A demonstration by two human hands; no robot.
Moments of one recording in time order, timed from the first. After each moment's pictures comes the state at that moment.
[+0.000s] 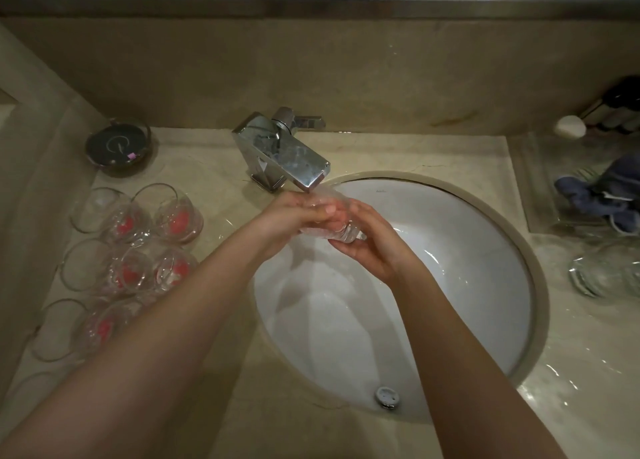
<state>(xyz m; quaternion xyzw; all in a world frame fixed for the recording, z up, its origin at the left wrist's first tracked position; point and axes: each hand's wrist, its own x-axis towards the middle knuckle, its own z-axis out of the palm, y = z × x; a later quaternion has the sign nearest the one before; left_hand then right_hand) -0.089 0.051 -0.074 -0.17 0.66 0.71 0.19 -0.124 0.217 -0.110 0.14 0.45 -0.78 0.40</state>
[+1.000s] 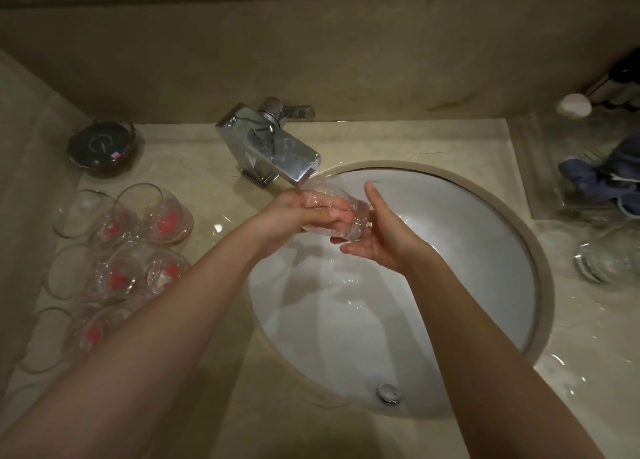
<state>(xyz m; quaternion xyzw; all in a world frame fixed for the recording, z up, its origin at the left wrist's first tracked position) -0.092 0.058 -0.076 -0.14 0.68 0.68 0.23 -0.137 0.232 -0.110 0.11 0.55 -0.68 0.47</state>
